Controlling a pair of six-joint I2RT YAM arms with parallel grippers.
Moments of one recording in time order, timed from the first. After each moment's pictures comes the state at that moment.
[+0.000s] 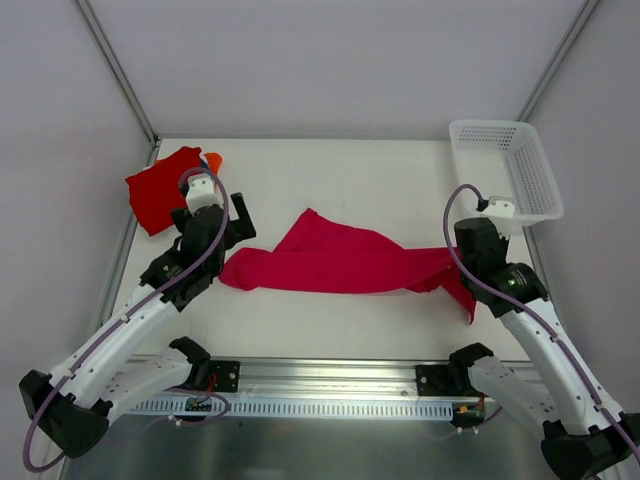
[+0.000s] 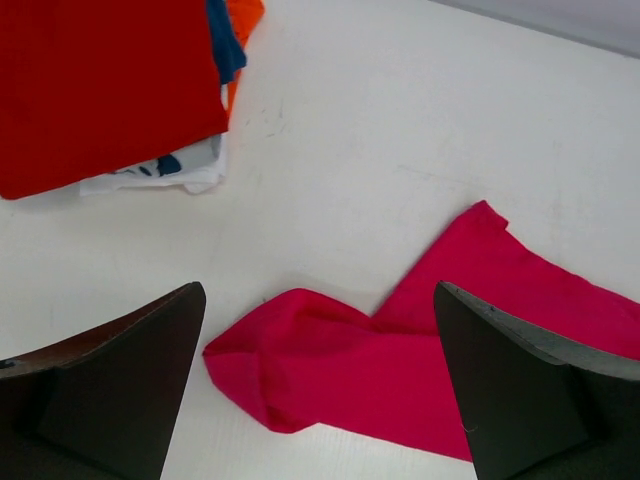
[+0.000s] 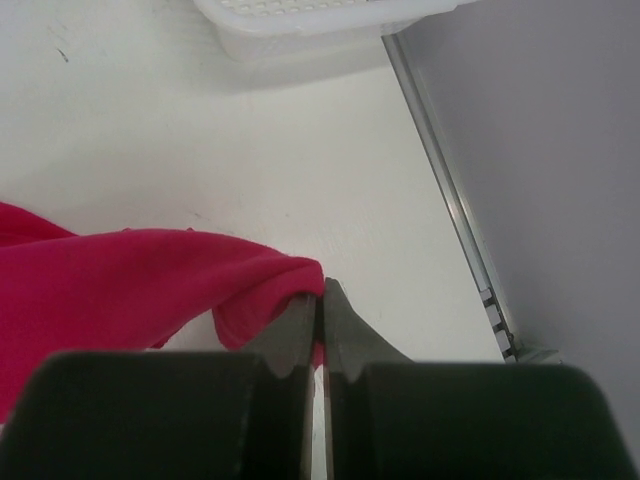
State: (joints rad) left arm -0.58 0.85 0.82 -0.43 -0.68 -0.44; right arm 0.42 0.80 0.89 -0.87 0.80 0.28
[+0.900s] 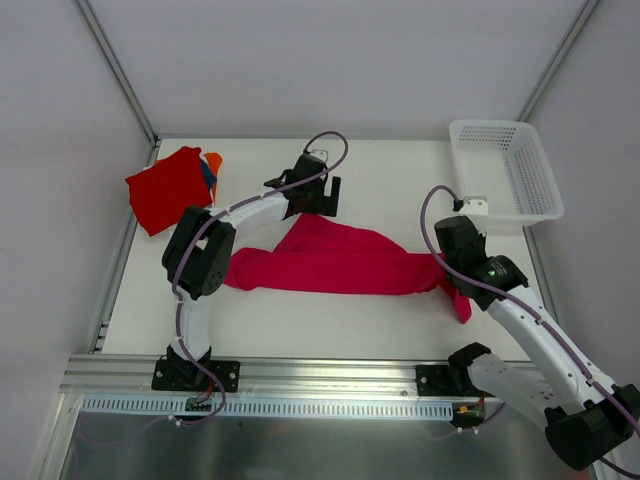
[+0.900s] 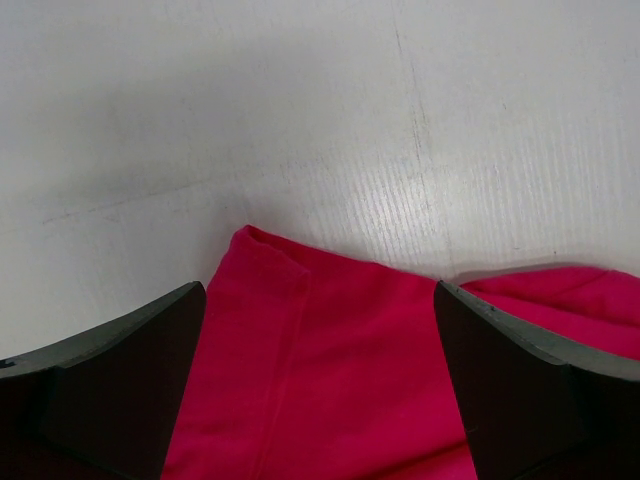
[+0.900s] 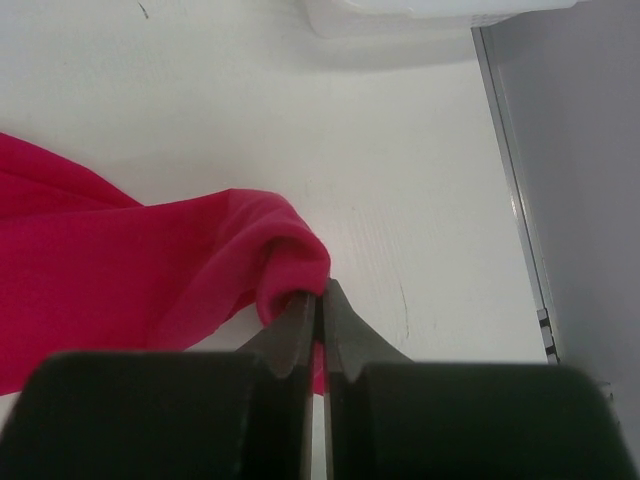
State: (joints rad) left arm -0.58 2.01 1.48 -0.27 -0.13 -0.33; right arm 0.50 0.90 0.85 -0.80 0.72 0.31
